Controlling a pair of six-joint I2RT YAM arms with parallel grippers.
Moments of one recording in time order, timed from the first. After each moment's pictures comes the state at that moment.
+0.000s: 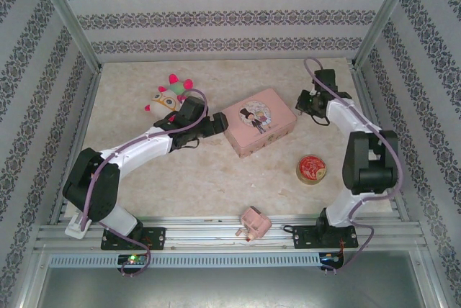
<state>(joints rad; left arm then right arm) -0.55 1.56 1.04 -0.27 0.02 -0.80 0.01 1.74 1.23 -0.45 -0.13 0.43</state>
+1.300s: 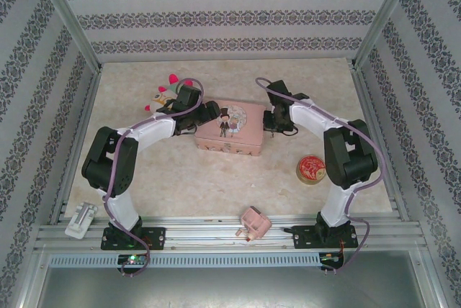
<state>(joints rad) -0.40 1.79 1.16 -0.18 0.10 -0.79 0.35 1.84 1.30 -0.70 -0.02 0.45</state>
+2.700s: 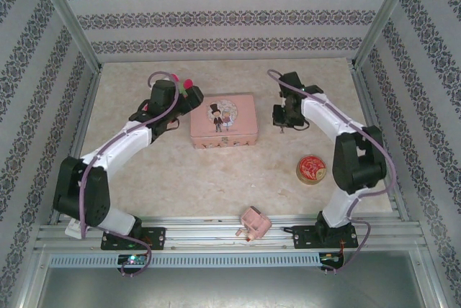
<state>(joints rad) -0.31 1.46 1.04 -0.16 -0.02 -0.78 0.27 1.74 1.31 -0.85 -0.06 0.38</state>
